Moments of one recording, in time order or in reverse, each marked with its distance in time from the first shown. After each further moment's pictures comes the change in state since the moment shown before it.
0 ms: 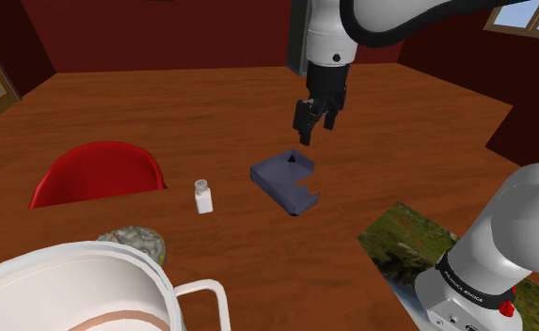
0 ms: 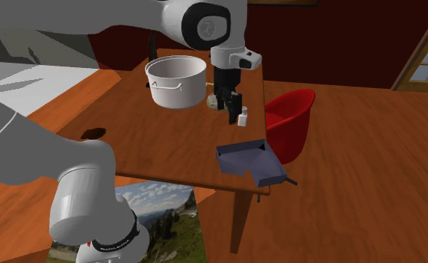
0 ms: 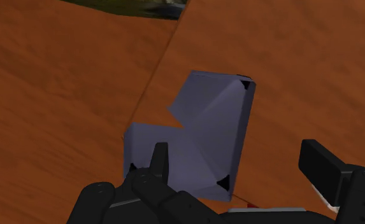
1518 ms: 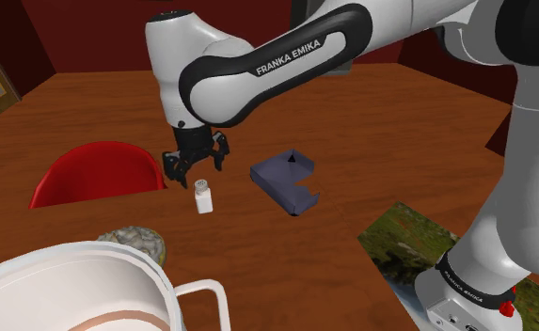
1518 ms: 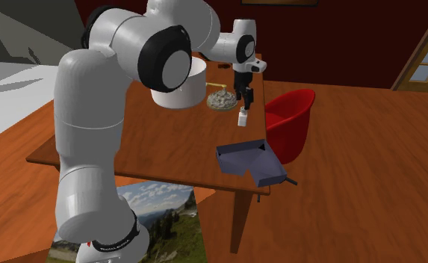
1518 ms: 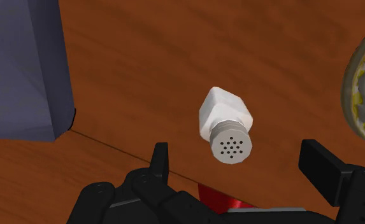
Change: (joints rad) arm 0.143 0.853 0.203 0.615 -0.367 0.188 0.557
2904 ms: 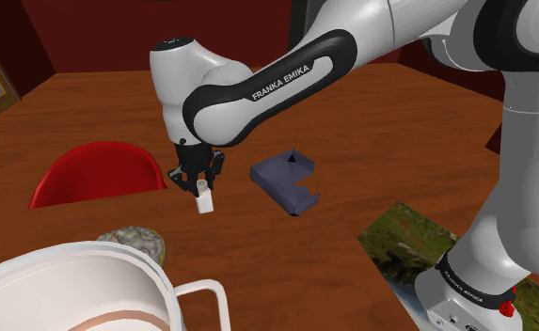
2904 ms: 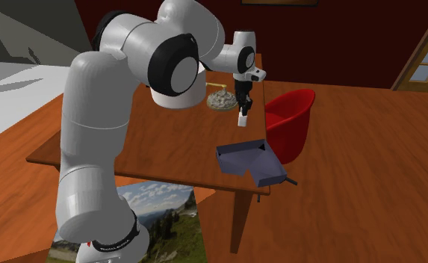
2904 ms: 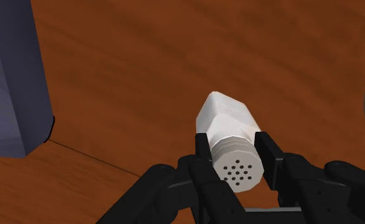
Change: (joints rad) arm 0.012 0.055 -0.016 -0.022 -0.035 0.071 0.024
